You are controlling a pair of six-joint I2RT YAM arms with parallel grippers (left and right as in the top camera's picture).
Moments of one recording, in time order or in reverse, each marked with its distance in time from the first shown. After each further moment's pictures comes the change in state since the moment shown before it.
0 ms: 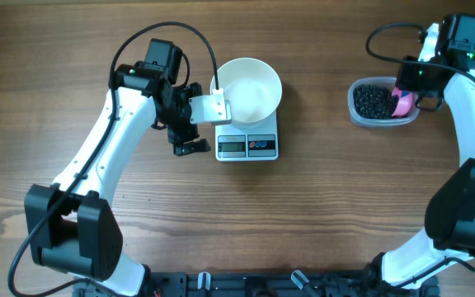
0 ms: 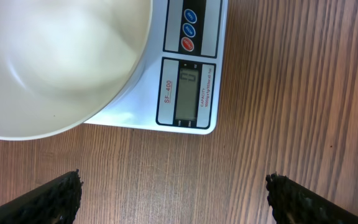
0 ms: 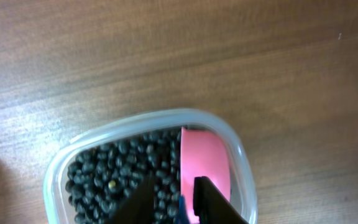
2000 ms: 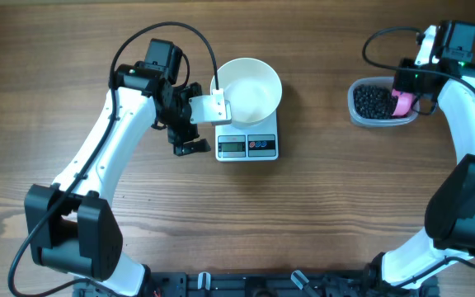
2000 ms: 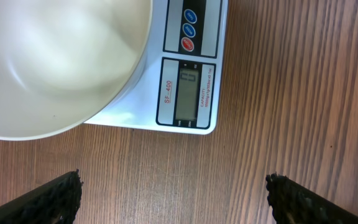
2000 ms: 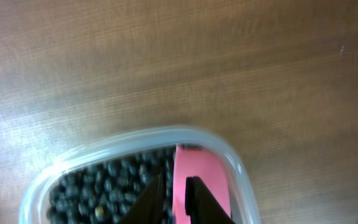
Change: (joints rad) left arm 0.000 0.000 0.000 0.000 0.000 0.000; right arm 0.000 0.002 -0.088 0.127 0.012 -0.003
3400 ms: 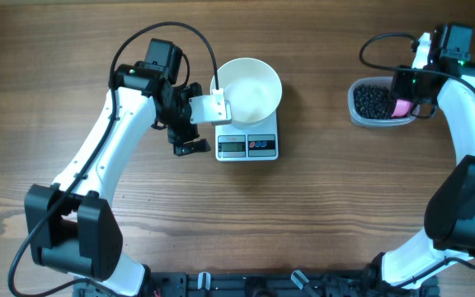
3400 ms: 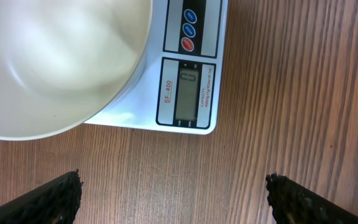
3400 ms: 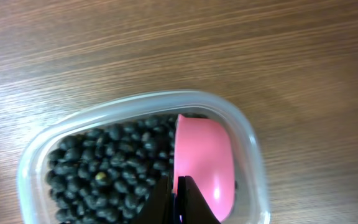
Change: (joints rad) left arm 0.000 0.000 0.000 0.000 0.000 0.000; right arm 0.005 0.000 0.001 -0.092 -0.016 -0.026
